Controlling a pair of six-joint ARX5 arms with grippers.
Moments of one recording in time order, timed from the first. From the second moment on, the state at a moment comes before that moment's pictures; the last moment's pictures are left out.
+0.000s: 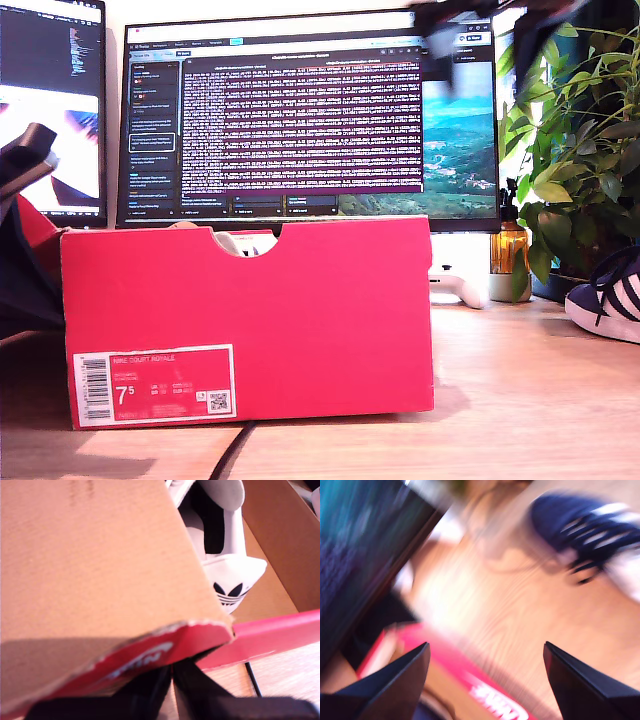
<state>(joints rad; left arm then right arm) -0.70 0.80 0.19 0.04 -0.10 -0.57 0.36 1.71 1.96 -1.37 0.35 1.36</state>
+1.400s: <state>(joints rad) -0.70 0.80 0.19 0.04 -0.10 -0.57 0.09 1.53 1.12 -1.17 0.29 1.57</state>
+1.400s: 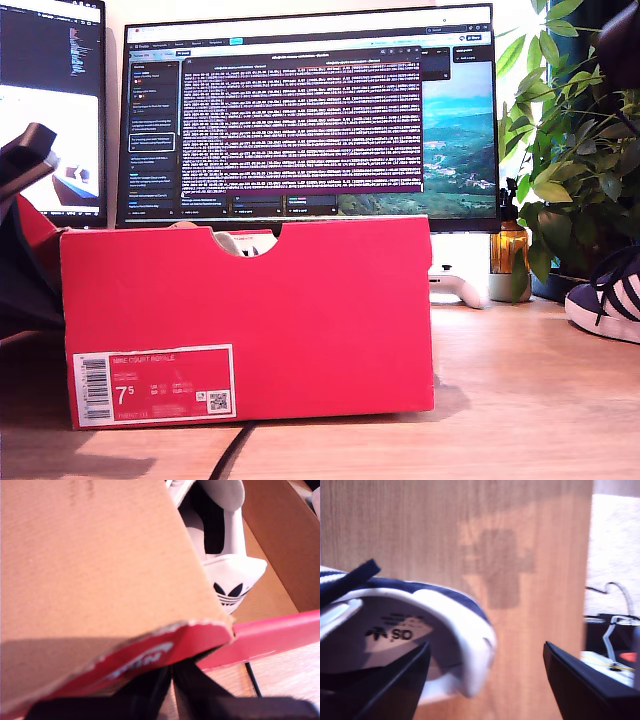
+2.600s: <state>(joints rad) -0.70 0.80 0.19 0.04 -0.10 -0.57 0.02 1.52 1.64 -1.33 0.17 0.25</state>
